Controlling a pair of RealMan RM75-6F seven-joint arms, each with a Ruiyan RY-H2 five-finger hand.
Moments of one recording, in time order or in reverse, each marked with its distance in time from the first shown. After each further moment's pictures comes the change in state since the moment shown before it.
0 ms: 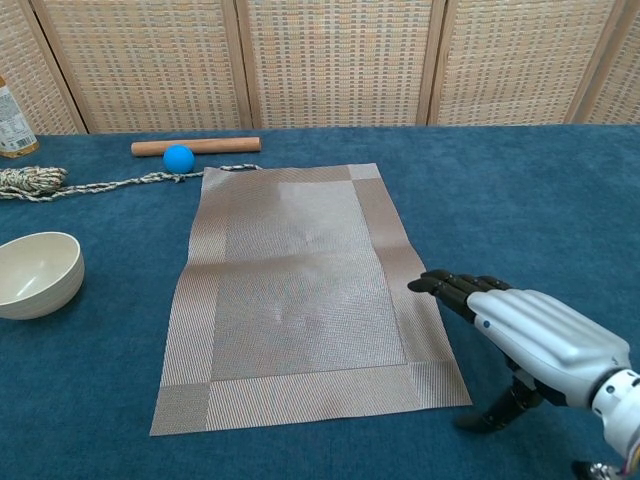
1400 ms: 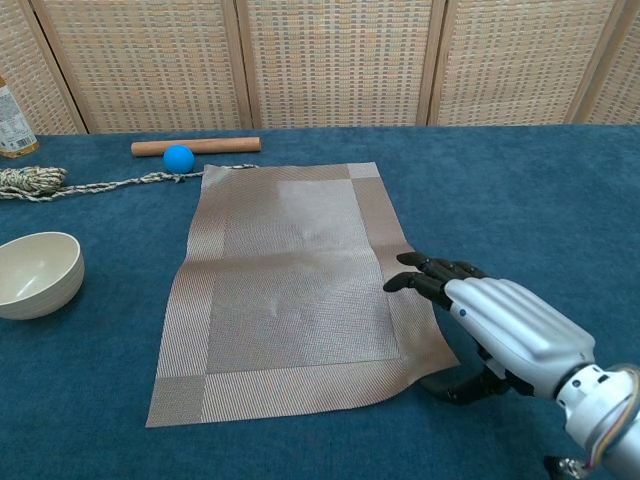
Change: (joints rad) left arm 0.015 0.006 -0.019 0.010 0.046 -0.019 -0.080; right arm 0.037 -0.115 -0.015 0.194 -0.114 0.090 0.207
